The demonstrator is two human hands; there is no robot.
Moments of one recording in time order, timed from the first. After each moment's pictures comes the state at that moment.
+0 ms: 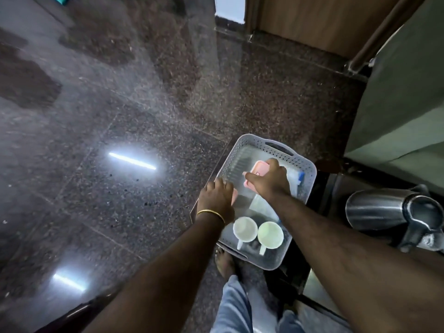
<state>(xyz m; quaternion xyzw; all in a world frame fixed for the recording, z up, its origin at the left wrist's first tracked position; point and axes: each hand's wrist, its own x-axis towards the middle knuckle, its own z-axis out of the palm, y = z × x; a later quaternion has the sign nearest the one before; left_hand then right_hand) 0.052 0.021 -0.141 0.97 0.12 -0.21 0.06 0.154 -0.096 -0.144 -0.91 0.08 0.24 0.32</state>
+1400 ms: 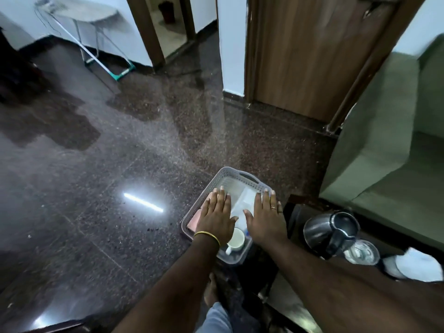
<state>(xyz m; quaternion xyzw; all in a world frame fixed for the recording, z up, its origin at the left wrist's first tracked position) -0.001 -0.110 -0.008 0.99 0.12 -0.10 0.04 0.071 -0.245 -0.024 -0.97 -0.23 0.09 0.08</state>
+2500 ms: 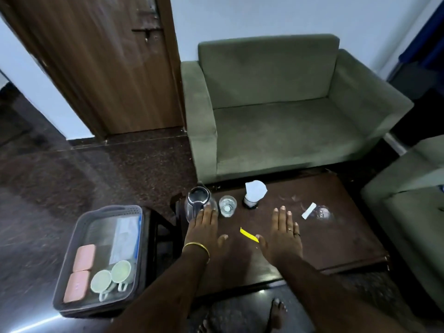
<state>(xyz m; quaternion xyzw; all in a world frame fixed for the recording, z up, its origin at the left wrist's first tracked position) 0.019 -0.419 0.004 0.97 -0.19 -0.12 0.02 -0.052 -0.628 -0.012 -0.98 0.18 0.08 0.05</state>
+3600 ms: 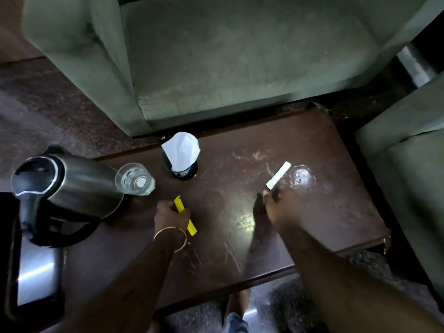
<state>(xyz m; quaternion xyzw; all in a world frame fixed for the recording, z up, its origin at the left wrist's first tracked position) 0.090 -0.641 -0.290 0.86 0.29 -0.20 0.37 0.030 -0.899 -0.280 -0.81 0.43 0.08 0.38</state>
